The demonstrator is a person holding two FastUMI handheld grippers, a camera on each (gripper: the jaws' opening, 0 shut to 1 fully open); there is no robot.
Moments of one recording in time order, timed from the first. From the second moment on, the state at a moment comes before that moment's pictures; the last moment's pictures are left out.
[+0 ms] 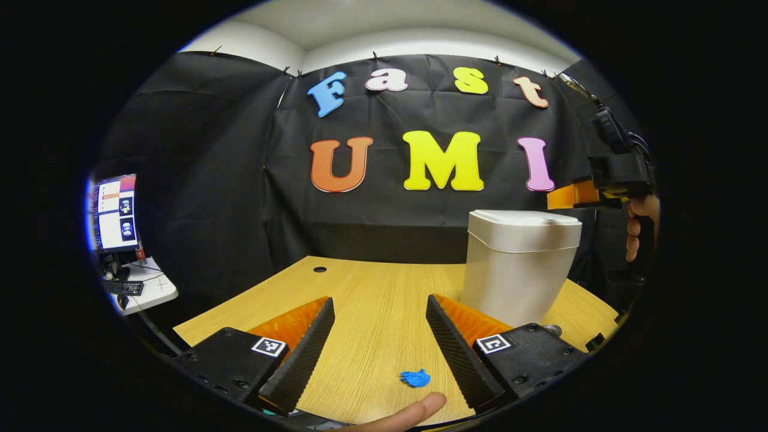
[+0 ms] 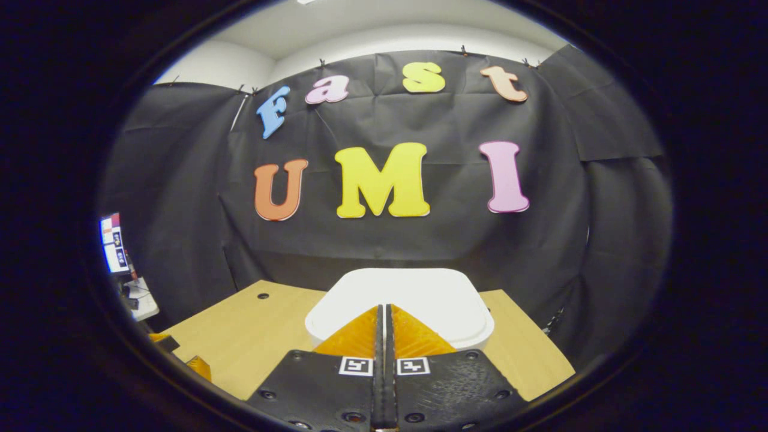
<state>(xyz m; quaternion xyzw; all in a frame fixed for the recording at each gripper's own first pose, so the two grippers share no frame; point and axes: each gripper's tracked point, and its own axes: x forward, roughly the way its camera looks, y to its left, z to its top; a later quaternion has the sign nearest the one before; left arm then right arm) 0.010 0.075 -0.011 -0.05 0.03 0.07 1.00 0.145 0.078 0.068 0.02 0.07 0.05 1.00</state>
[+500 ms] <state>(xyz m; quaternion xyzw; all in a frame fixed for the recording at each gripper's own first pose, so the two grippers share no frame) 0.009 0.070 -0.009 -0.04 0.02 0.07 1.00 0.156 0.075 0.047 -0.01 0.12 0.06 0.99</state>
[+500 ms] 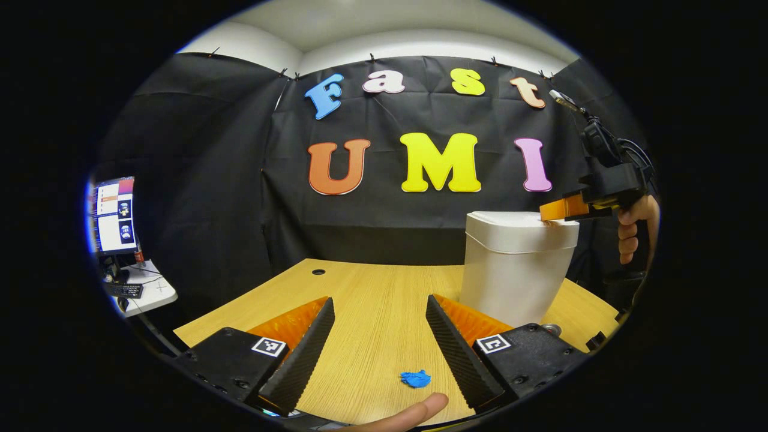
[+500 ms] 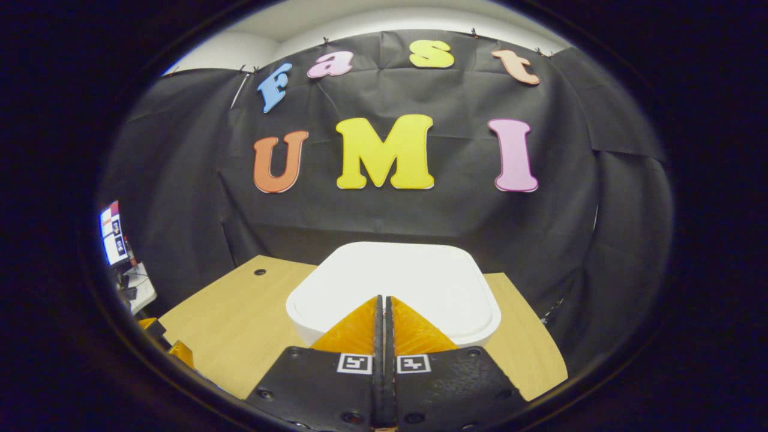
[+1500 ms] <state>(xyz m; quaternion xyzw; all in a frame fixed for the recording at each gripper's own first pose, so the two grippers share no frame) 0.027 0.051 -0.048 -0.04 0.09 0.02 1.00 0.066 0.077 0.073 -0.02 0.03 0.05 1.00</state>
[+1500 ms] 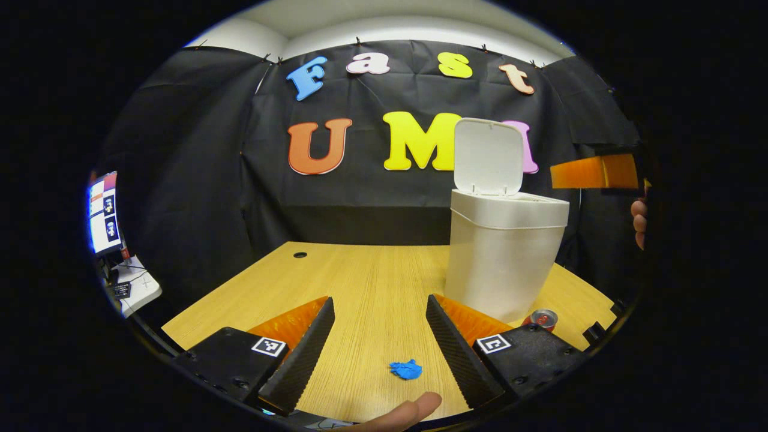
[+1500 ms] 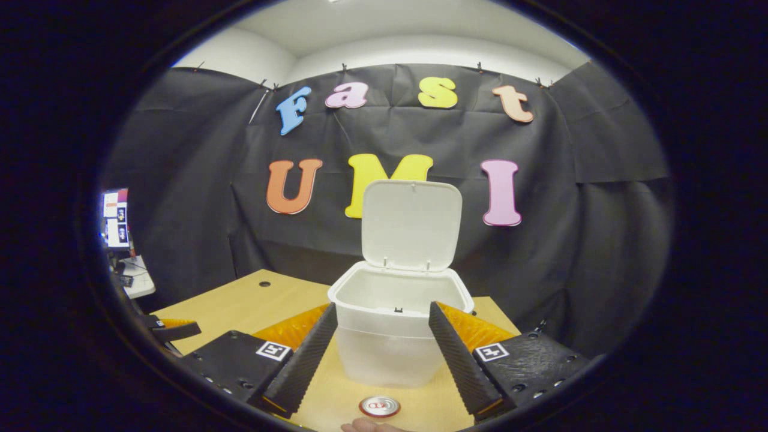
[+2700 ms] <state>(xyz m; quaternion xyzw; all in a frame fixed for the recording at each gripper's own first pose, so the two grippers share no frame) 0.023 0.003 -0.206 -0.03 0.38 -0.04 0.92 0.015 0.041 -0.043 -0.04 0.10 0.08 0.99</state>
